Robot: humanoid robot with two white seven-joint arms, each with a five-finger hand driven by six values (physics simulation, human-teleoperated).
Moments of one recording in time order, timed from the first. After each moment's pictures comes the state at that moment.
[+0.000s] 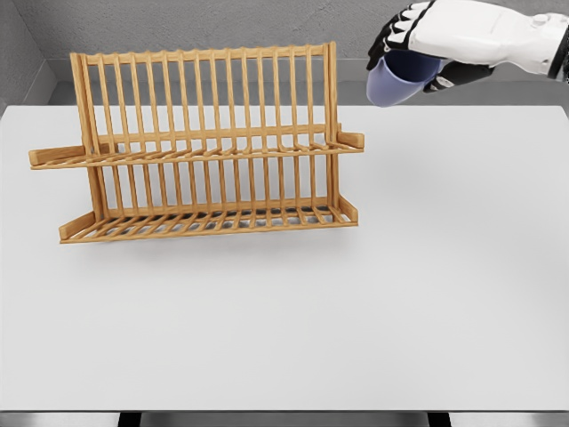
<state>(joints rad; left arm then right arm) 0.01 0.00 -0.23 -0.06 0.27 0.06 -0.20 -0.98 -0.74 0.58 -1.43 0.28 -0.61 0.61</state>
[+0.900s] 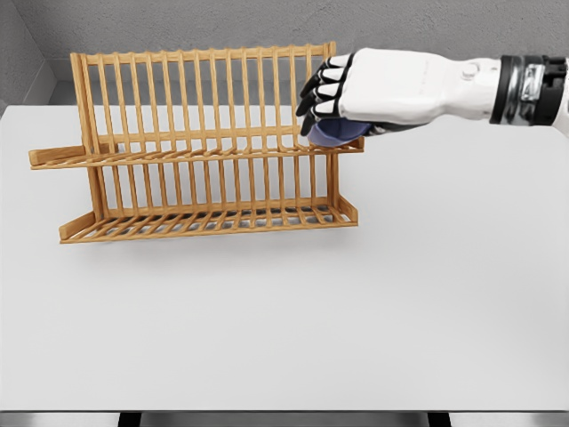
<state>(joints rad) 0.01 0.00 -0.23 -0.06 0.27 0.06 -0.20 -0.97 -0.73 0.68 -1.69 0.28 -0.61 0.61</state>
